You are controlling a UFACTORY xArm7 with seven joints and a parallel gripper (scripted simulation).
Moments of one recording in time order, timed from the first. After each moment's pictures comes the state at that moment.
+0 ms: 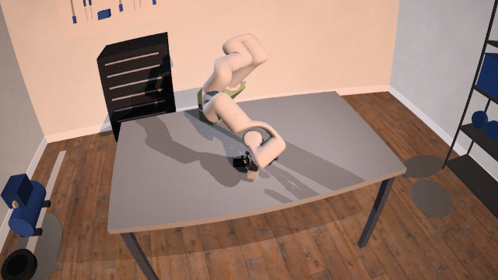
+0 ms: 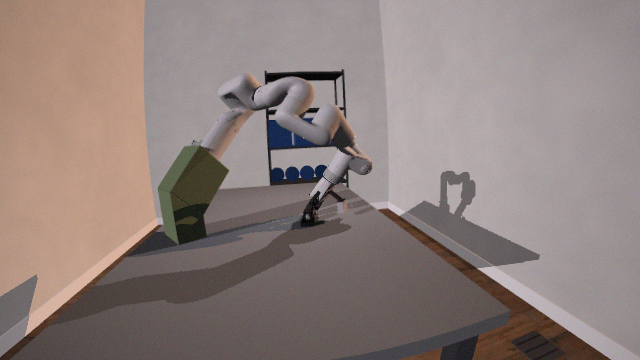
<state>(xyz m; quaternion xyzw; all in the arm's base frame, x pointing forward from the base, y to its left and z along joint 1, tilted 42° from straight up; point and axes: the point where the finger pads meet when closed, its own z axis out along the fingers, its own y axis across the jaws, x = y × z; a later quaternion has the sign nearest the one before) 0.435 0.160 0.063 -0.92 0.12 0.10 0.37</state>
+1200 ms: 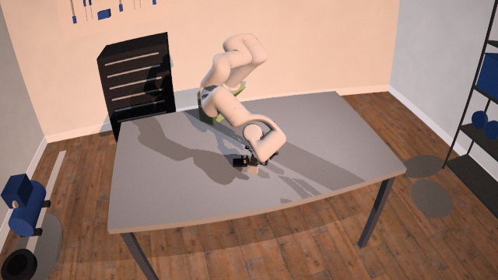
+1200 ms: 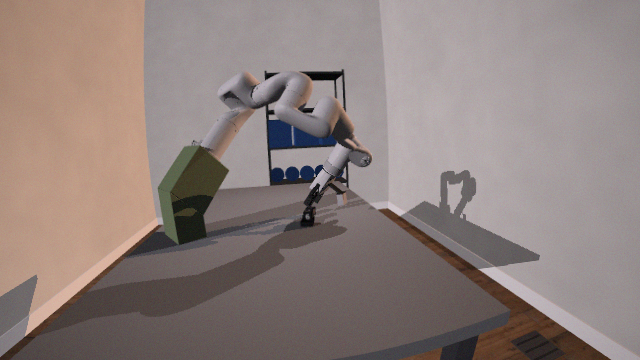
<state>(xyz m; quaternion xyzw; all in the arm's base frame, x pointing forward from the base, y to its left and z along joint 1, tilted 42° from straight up) 0.421 0.146 0.084 -0.92 0.12 0.10 0.37</state>
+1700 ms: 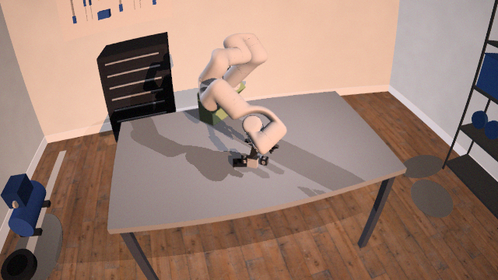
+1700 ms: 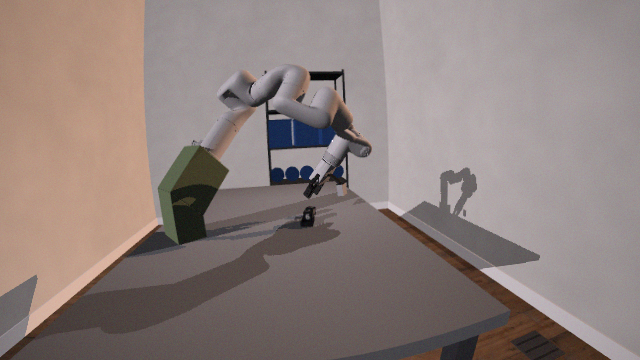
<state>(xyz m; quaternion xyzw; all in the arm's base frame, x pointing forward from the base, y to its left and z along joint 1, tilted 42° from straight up) 0.404 0.128 0.111 -0.92 0.12 0.10 0.37</state>
